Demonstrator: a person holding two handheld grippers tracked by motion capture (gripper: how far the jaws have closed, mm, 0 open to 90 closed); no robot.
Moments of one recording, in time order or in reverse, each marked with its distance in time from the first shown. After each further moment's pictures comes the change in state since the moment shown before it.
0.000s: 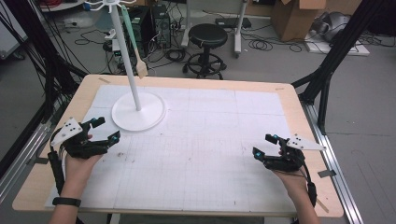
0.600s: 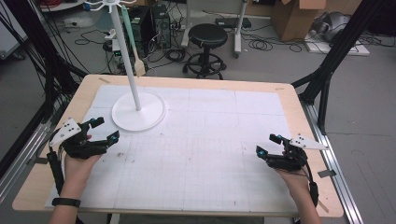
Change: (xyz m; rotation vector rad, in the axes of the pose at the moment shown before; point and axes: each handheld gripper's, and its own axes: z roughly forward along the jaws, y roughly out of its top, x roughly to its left) left arm 0.001 0.000 -0.002 -0.006 0.002 -0.009; right arm -0.009 -0.004 -0.002 0.011 -0.032 0.028
